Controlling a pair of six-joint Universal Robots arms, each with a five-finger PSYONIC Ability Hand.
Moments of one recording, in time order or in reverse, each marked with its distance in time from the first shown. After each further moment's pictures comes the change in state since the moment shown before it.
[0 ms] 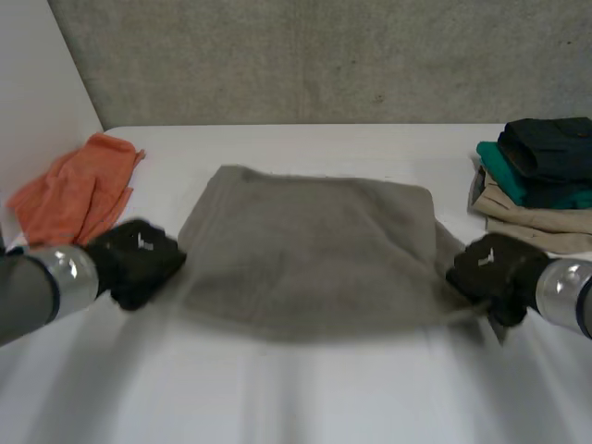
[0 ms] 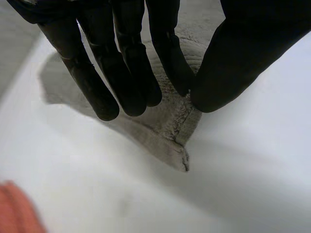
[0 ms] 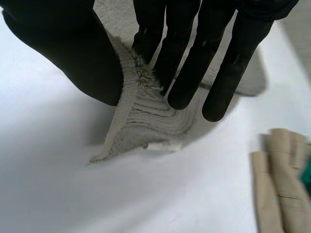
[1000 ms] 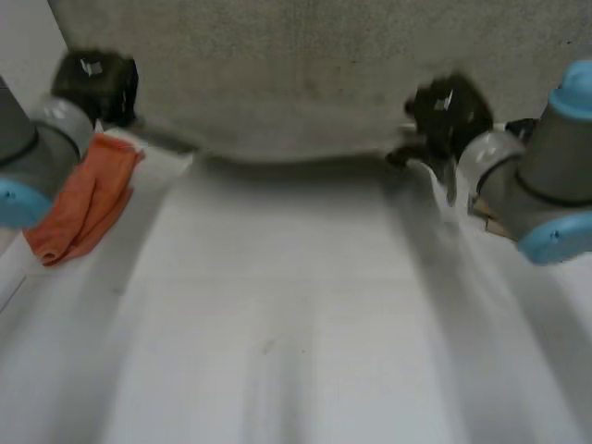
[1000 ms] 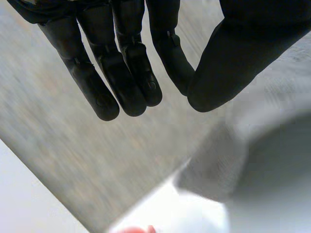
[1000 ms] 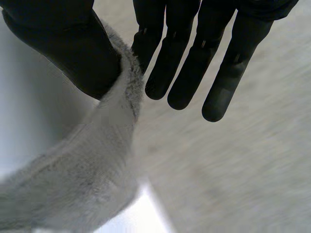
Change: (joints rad) left arm 0.019 -0.363 0.635 0.468 -0.165 -0.603; right arm 0.185 0.362 -0.552 -0.544 0.109 0.369; left_hand 0.000 0.004 0.003 0.004 0.016; right_hand 0.000 0.000 0.004 0.003 0.000
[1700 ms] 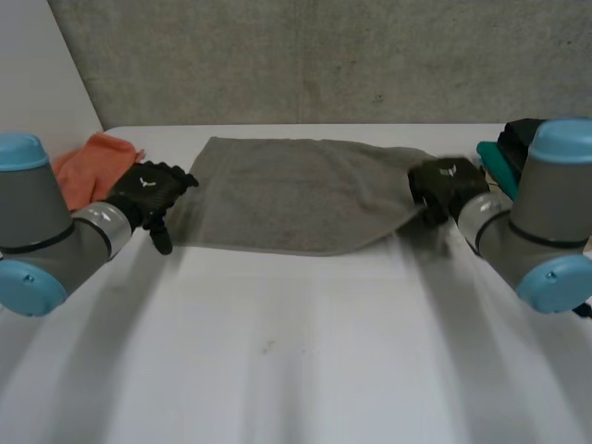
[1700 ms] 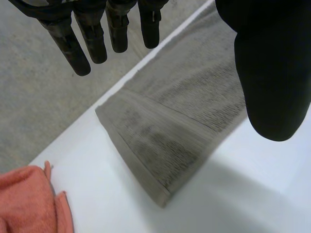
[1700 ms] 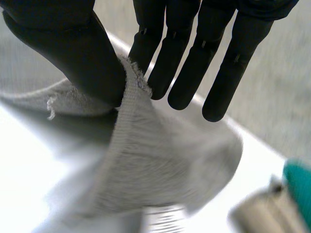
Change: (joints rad) left arm -0.027 0.022 -0.383 0.001 0.102 0.173; right arm -0.011 0.008 0.155 0.071 0.043 0.340; left_hand -0.940 -0.976 -0.968 -0.992 -0.947; right_hand 0.002 0.007 0.001 0.000 -0.008
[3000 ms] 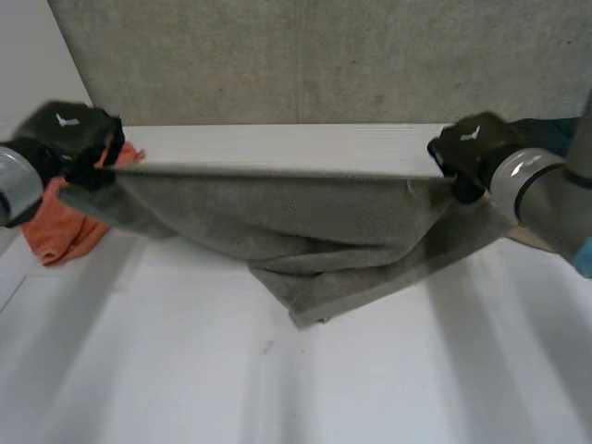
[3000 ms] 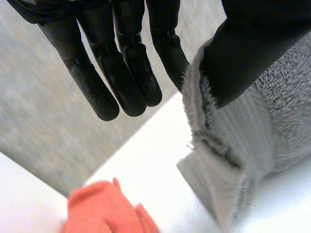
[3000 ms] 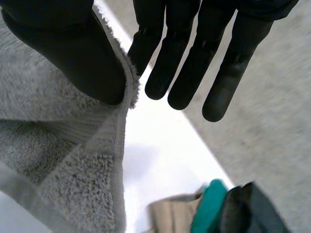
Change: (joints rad) left arm 0.161 0.318 -0.033 -0.158 0.118 -0.016; right arm 0.004 -0.171 -0.080 0.293 0.055 -0.316; left_hand 0.961 0.975 0.967 0.988 0.930; right_hand 0.000 0.000 0.000 0.000 0.000
